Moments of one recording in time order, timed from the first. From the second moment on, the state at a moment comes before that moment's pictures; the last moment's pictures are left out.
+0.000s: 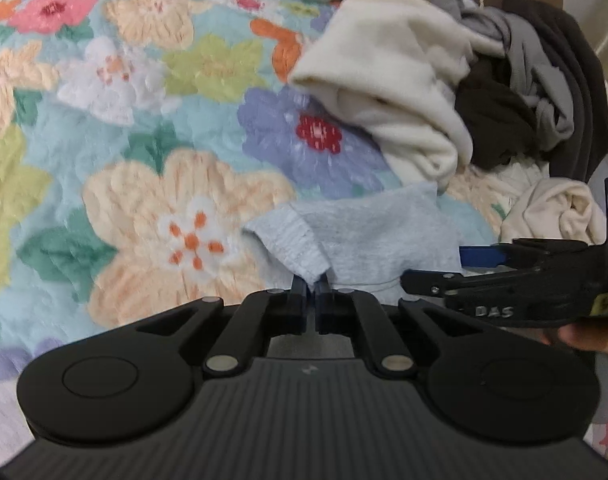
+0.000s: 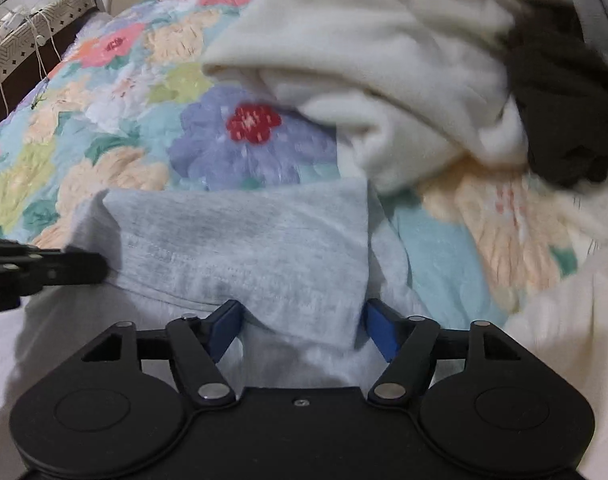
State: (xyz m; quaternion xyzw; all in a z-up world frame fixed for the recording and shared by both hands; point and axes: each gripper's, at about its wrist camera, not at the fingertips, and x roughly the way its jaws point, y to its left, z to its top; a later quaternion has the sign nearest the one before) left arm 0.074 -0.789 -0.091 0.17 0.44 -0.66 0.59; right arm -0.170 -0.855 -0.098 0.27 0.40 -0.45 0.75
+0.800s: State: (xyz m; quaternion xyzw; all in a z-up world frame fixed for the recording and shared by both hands) left arm 0.105 -0.778 -0.065 0.06 0.51 -0.60 0.61; right arm -0.266 -0.845 -0.005 0.24 0.33 -0.48 0.78
